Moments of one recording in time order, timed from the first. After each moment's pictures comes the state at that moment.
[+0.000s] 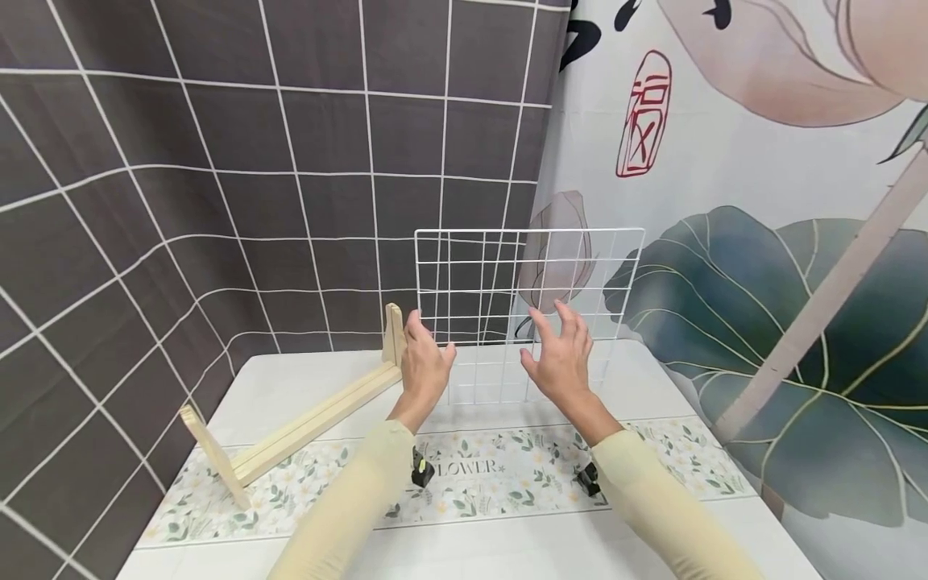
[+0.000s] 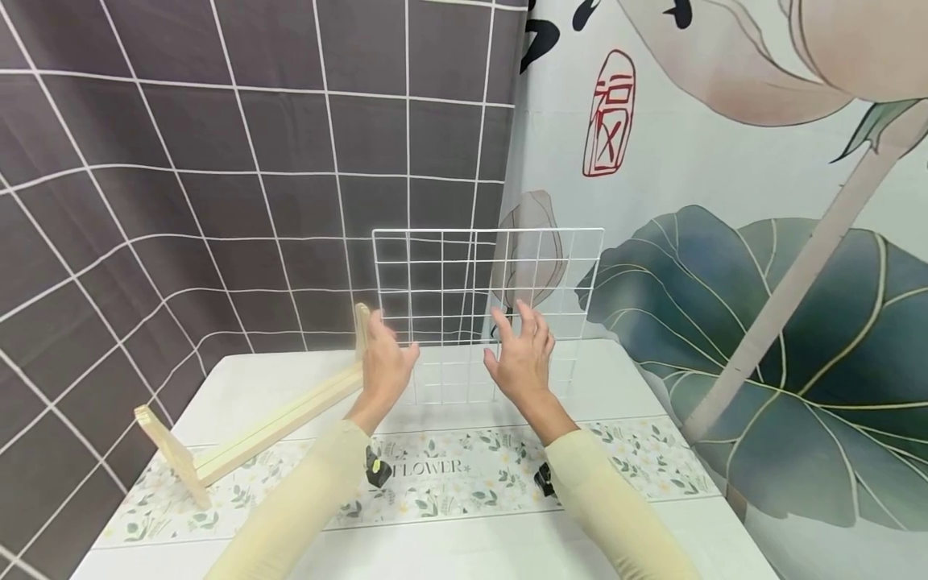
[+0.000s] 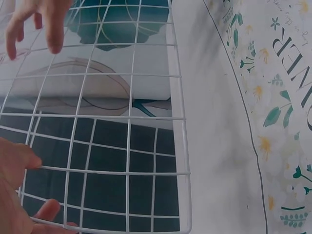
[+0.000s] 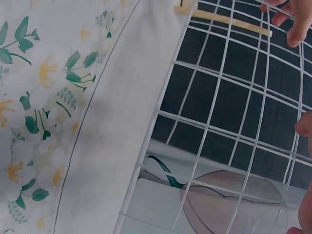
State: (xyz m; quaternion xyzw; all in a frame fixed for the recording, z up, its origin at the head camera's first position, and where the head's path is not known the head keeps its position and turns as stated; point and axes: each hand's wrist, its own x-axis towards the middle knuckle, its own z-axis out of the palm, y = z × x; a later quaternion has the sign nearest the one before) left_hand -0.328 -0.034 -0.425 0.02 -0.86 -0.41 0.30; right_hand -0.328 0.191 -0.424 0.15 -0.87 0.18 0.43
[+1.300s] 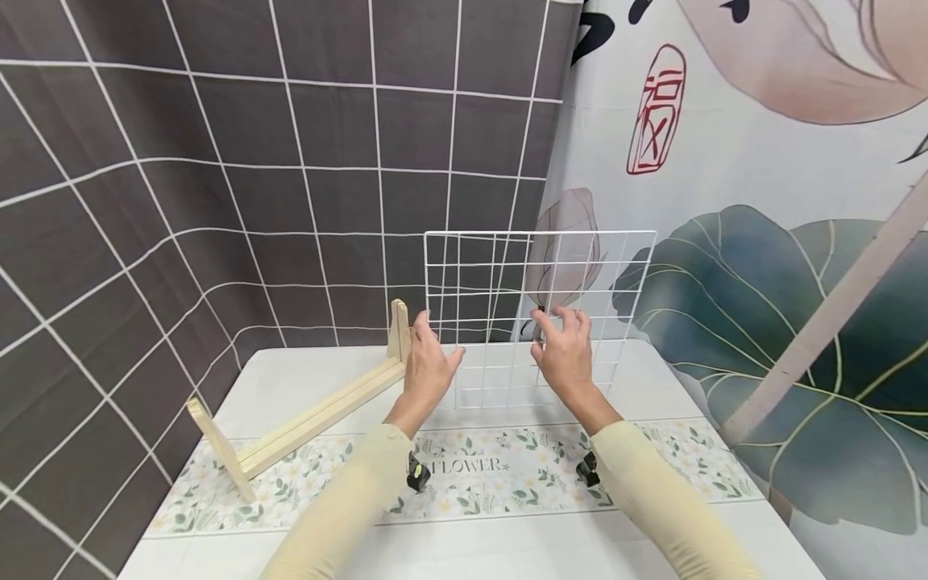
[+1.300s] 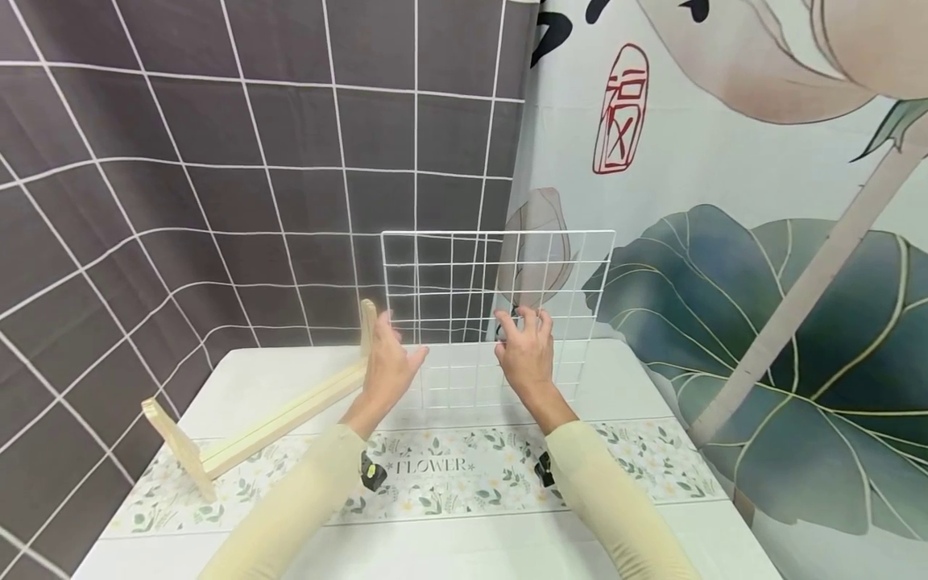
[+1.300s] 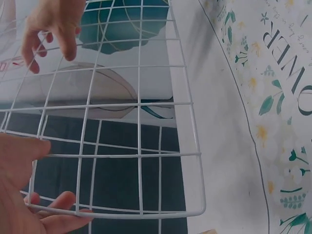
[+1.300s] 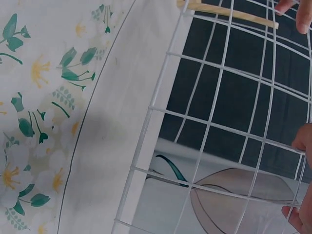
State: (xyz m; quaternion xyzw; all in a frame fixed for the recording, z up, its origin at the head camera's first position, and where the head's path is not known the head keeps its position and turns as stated) left_hand -0.320 -0.040 -0.426 0.00 -0.88 -0.41 0.25; right_hand -0.346 0.190 -0.425 0.15 -0.87 0.12 0.45
